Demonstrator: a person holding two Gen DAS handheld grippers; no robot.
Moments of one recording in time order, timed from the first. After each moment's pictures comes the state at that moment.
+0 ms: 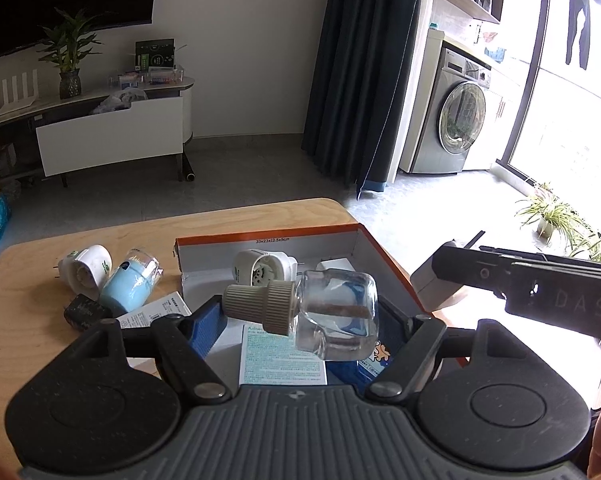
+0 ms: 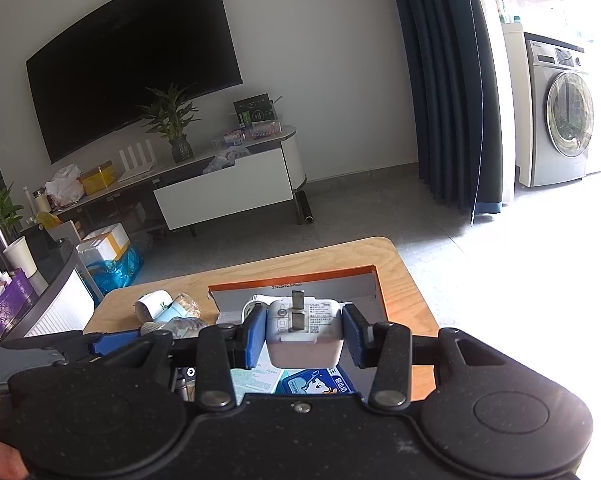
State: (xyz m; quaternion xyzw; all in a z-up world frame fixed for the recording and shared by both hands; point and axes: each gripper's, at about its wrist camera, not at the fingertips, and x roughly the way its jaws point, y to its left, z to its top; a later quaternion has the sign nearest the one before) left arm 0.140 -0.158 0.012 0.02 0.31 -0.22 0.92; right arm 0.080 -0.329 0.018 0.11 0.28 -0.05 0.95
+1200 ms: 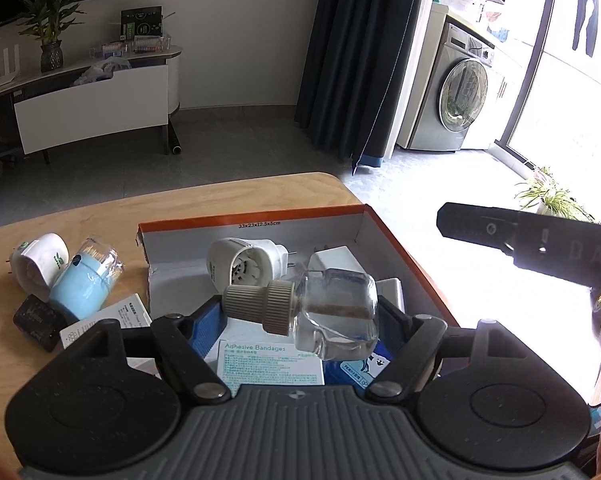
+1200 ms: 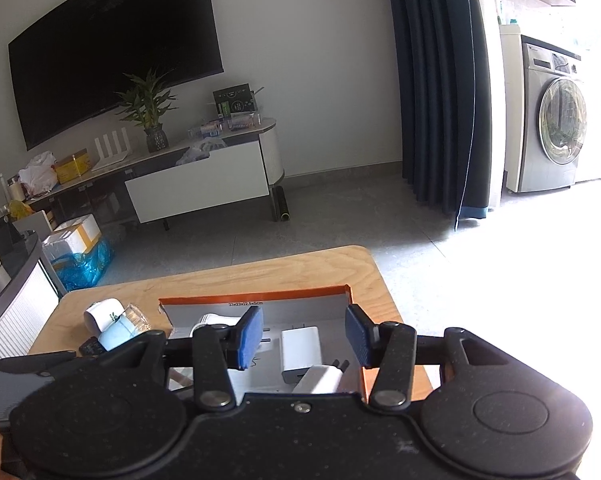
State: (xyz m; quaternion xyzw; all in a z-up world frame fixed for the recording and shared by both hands) left arm 0.186 -0.183 -0.015 0.01 0.36 -0.23 0.91; right arm 0.132 -0.351 -0.002 0.09 0.29 -0.08 0.95
